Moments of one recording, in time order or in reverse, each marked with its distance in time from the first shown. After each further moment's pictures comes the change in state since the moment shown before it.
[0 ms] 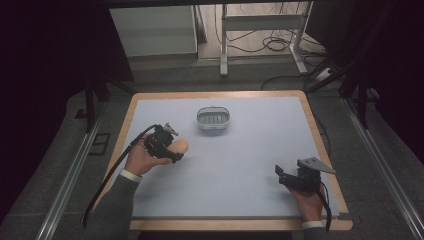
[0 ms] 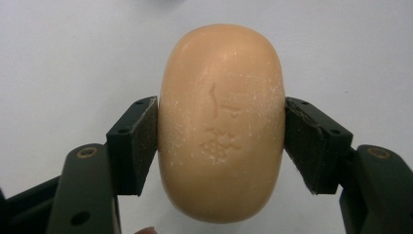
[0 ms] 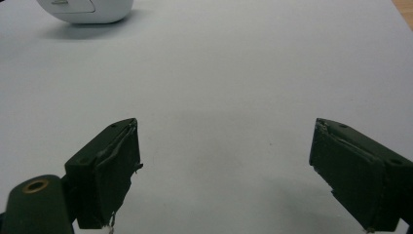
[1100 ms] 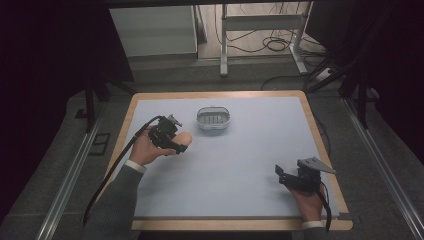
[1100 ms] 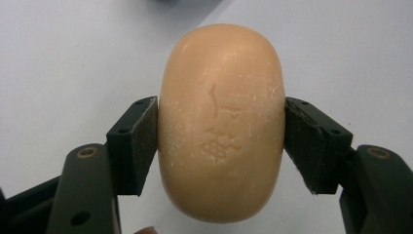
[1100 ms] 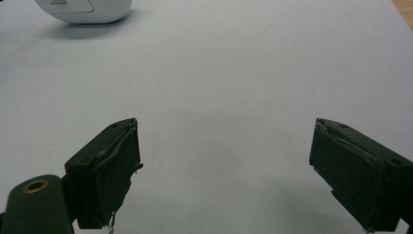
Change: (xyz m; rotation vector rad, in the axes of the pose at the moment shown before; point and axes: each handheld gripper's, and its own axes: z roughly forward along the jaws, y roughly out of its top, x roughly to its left) left arm 0.012 0.025 0.003 -0.018 -0.023 -0.009; right arm 0.000 0.000 0.000 0.000 -0.004 0.004
